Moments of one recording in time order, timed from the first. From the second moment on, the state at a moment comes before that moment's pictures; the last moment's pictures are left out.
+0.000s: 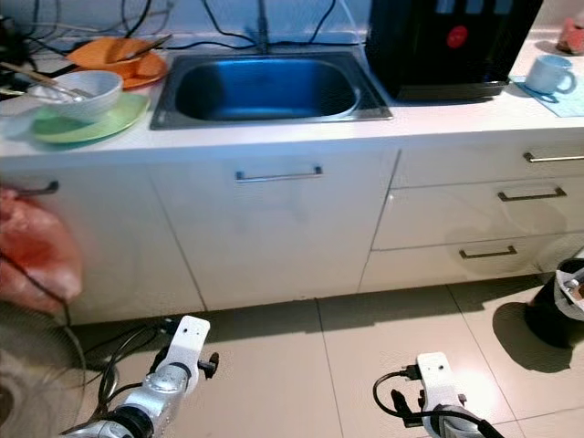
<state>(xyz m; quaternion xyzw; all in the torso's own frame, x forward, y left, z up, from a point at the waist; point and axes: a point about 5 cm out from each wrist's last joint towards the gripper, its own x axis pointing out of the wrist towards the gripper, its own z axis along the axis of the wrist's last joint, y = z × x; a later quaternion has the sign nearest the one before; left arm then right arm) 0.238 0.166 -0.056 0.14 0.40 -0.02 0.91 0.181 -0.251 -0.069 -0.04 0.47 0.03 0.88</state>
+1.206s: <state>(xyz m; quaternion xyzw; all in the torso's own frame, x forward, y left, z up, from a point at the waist) 0.296 0.174 0.085 0.07 -0.04 -0.07 0.99 0.307 -0.139 0.066 0.01 0.03 0.17 0.99</state>
